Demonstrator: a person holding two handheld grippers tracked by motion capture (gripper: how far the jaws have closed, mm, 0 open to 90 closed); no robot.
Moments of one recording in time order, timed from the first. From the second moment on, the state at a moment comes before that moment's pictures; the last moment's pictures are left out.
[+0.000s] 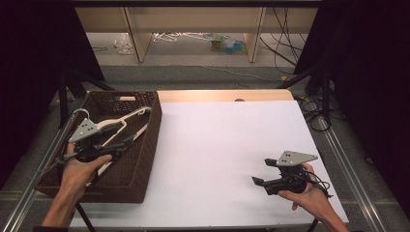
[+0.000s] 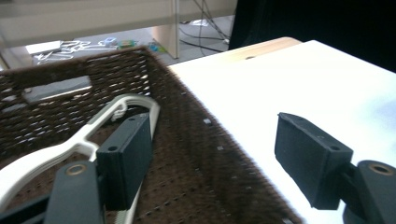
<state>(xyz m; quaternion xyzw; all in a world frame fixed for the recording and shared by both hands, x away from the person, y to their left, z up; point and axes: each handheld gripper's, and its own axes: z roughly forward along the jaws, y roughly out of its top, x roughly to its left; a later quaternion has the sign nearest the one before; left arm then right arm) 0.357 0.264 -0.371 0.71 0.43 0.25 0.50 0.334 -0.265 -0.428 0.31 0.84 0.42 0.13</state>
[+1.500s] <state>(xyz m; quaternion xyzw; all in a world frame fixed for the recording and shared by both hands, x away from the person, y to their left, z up) 0.287 0.158 -0.437 0.77 0.32 0.23 0.51 0.294 -0.259 -0.422 0.31 0.82 0.46 0.15</state>
